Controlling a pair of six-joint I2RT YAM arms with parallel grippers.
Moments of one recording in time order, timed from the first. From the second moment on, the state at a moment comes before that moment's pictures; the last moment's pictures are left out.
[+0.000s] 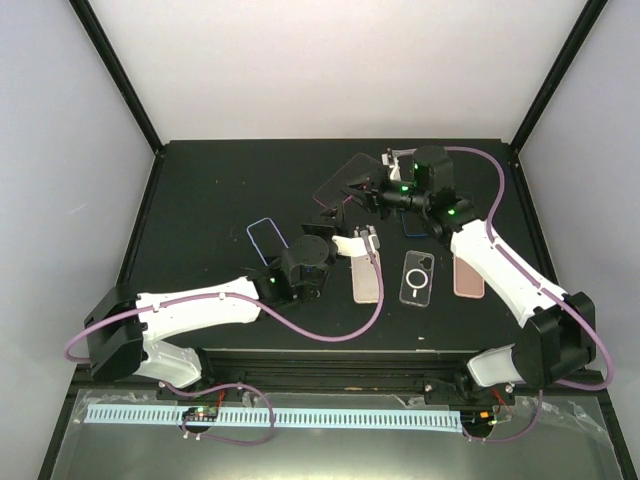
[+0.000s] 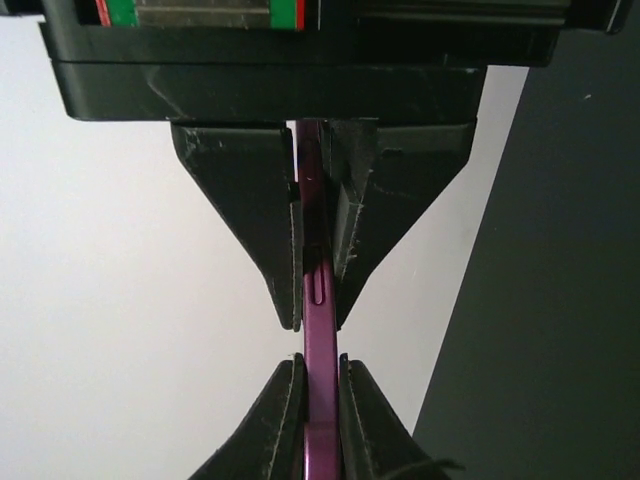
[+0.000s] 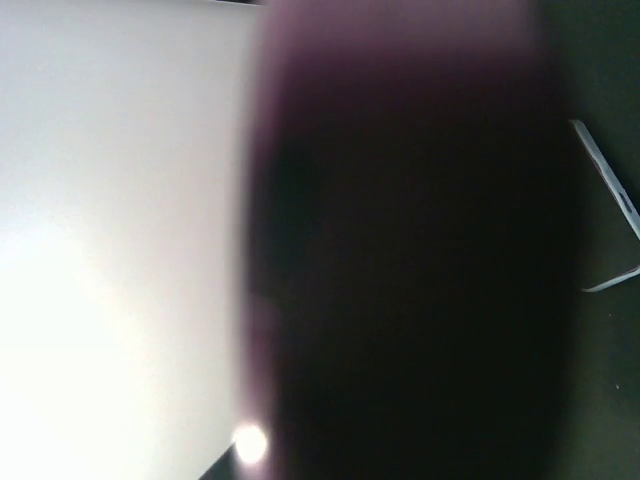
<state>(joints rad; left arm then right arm) -1.12 1.38 0.94 0.40 -0.82 1.22 0.45 1.41 1.19 -0.11 -0.69 1.26</state>
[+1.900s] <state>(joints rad) -0.38 1.14 1.19 -0.56 0.13 0.26 0.22 2.29 1.82 -0.95 -0.82 -0.11</state>
